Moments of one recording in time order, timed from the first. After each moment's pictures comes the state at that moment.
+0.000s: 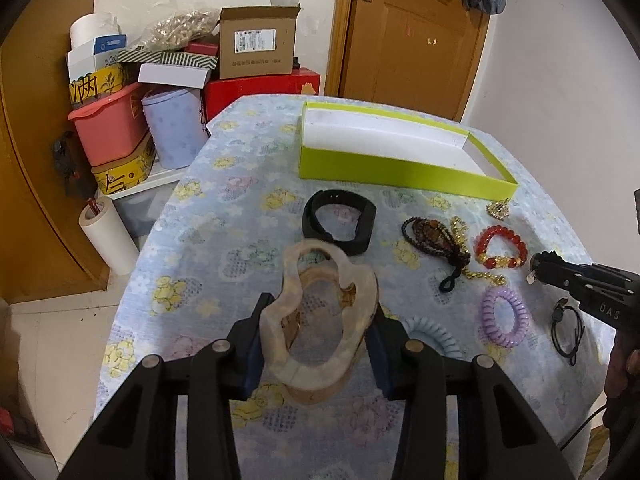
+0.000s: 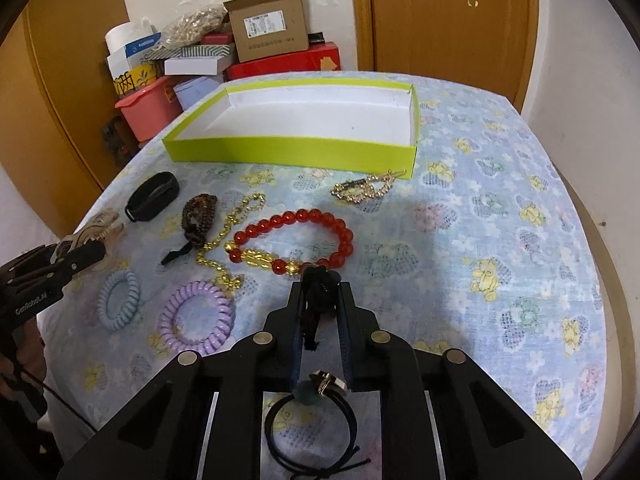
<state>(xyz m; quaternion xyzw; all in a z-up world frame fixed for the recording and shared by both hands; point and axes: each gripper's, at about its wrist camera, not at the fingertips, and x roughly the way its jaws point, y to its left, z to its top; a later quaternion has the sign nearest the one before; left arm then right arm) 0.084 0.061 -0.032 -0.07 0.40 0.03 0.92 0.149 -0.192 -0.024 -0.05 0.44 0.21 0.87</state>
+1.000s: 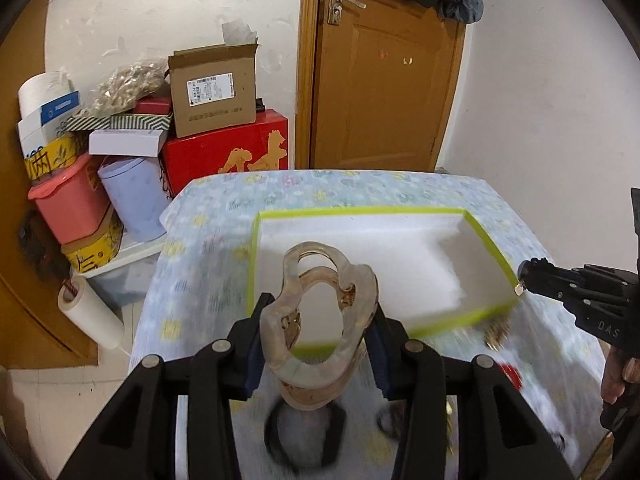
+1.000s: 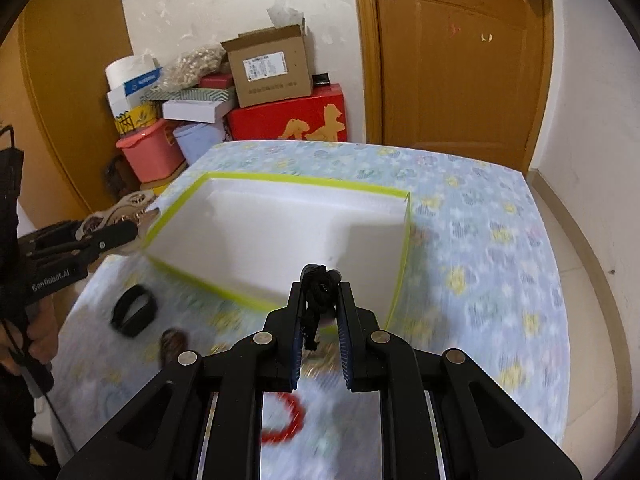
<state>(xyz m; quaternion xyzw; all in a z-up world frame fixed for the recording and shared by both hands) 0.225 0.053 0.023 -0.03 0.36 -0.01 0.93 0.273 -0.182 0.019 -0.05 0.40 0.24 0.88</state>
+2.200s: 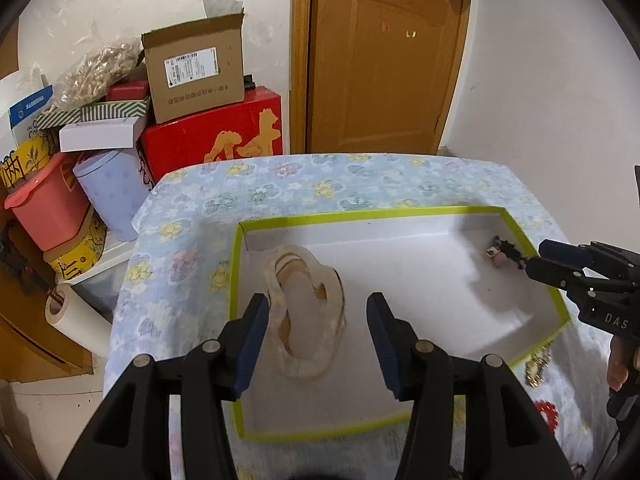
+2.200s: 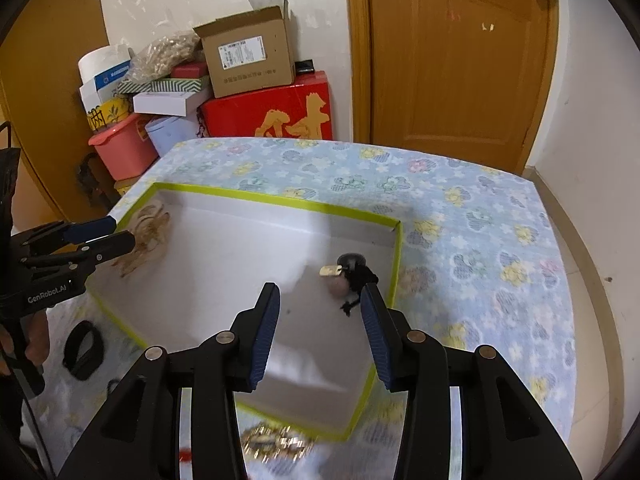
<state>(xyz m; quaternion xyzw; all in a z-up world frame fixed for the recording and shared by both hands) 0.285 0.052 -0.003 -0.02 0.40 -0.02 0.92 0.316 -0.176 0.007 -0.06 0.41 0.22 0.88</state>
